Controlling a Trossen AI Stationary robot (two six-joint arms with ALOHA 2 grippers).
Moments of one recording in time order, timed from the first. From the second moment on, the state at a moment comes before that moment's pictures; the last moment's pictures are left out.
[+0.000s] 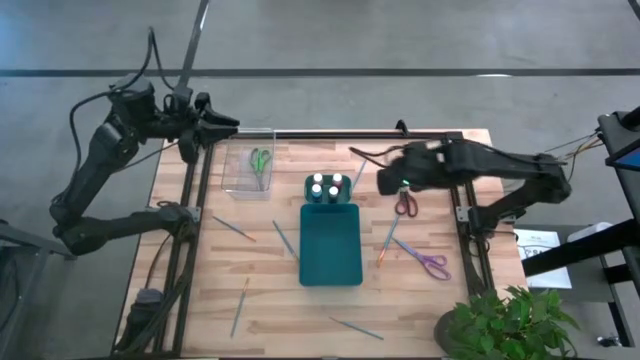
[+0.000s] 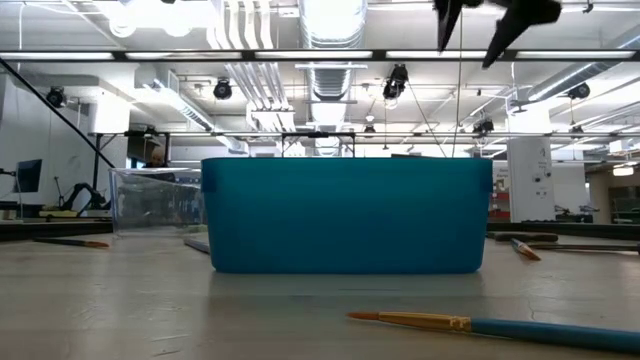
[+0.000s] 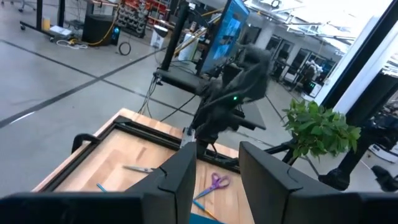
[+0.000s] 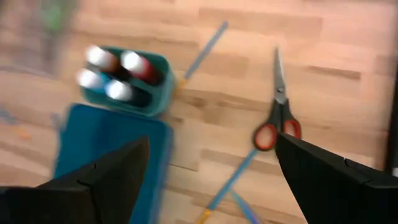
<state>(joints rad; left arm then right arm) 0.83 0.90 1.32 -0.55 0.79 -0.25 -0.02 1.39 1.53 -1.40 0.38 1.35</state>
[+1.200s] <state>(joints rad) 0.83 0.91 1.32 -0.51 0.76 -0.35 -0.45 1.55 0.98 -0.96 0.18 0.99</state>
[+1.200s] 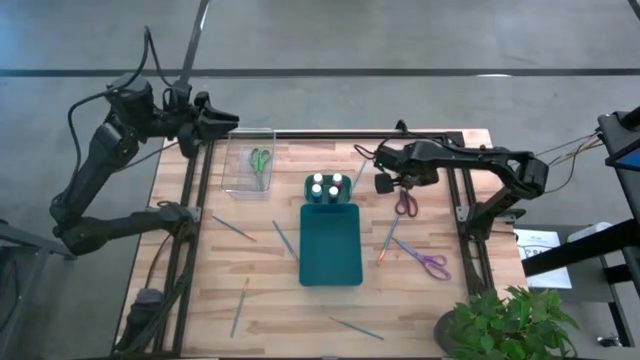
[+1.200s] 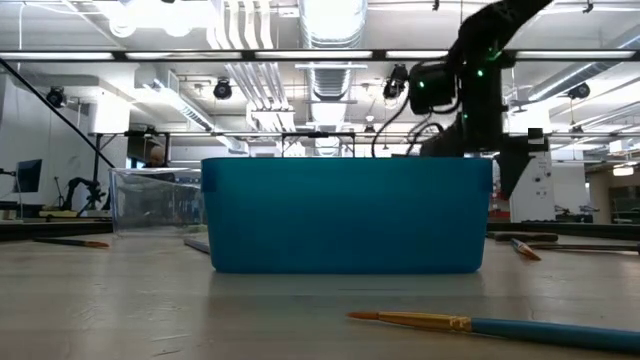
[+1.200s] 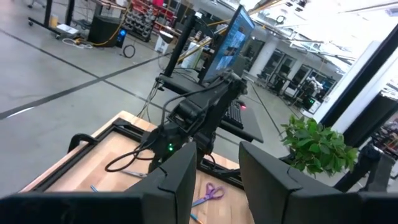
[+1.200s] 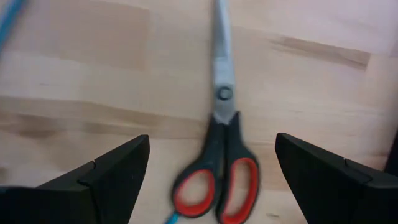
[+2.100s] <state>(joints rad) 0.83 0.91 1.32 -0.51 0.72 -0.40 -0.60 1.68 0.94 -0.79 0.10 0.85</state>
